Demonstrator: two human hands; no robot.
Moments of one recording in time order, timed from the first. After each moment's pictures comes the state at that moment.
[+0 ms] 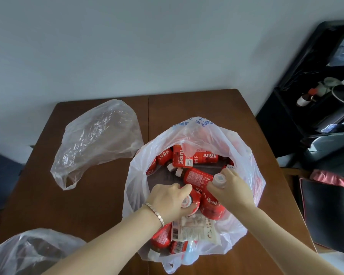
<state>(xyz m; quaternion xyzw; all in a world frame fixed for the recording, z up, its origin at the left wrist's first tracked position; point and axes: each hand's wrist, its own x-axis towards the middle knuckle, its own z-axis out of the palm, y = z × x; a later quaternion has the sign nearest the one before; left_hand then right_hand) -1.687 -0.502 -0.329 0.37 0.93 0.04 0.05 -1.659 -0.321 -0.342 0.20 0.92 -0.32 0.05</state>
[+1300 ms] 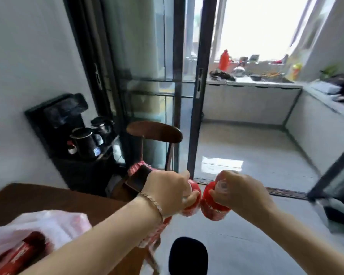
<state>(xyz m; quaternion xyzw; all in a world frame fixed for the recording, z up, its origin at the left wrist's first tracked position) -1.398 -0.309 -0.139 0.84 0.53 0.05 -0.13 -1.220 -0.303 -0.142 0.61 0.78 -0.07 -0.13</state>
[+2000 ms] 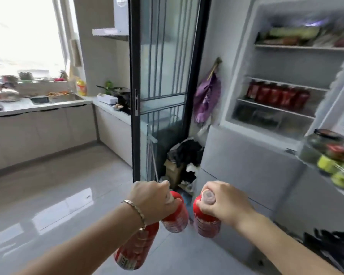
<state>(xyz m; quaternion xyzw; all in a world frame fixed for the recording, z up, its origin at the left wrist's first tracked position) -0.715 -0.200 -0.129 0.99 0.14 0.09 -0.01 -0.602 -0.354 -0.127 0.90 0.40 0.00 -0.14</state>
